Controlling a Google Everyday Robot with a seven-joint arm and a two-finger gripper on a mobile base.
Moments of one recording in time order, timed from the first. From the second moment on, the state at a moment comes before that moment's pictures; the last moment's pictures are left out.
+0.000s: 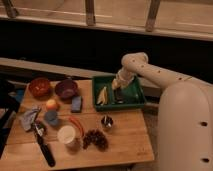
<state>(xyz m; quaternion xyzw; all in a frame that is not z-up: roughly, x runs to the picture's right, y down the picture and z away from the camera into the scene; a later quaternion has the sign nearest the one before) 0.109 -0.024 0.908 -0.25 0.06 0.64 0.73</state>
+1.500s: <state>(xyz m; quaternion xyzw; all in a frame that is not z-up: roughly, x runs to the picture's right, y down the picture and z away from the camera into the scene) 0.072 0.002 0.885 -0.28 0.04 0.58 0.76</state>
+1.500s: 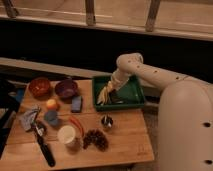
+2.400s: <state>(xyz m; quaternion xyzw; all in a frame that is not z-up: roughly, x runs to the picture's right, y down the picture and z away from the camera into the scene) 0.107 -0.072 0.937 -0.27 0.03 0.59 0.76</state>
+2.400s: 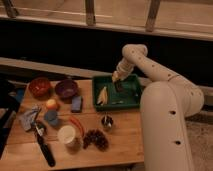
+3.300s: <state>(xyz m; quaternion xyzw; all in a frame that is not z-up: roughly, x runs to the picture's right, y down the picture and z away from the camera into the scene) 0.068 0.009 0.883 -0.29 0.05 0.57 0.77</state>
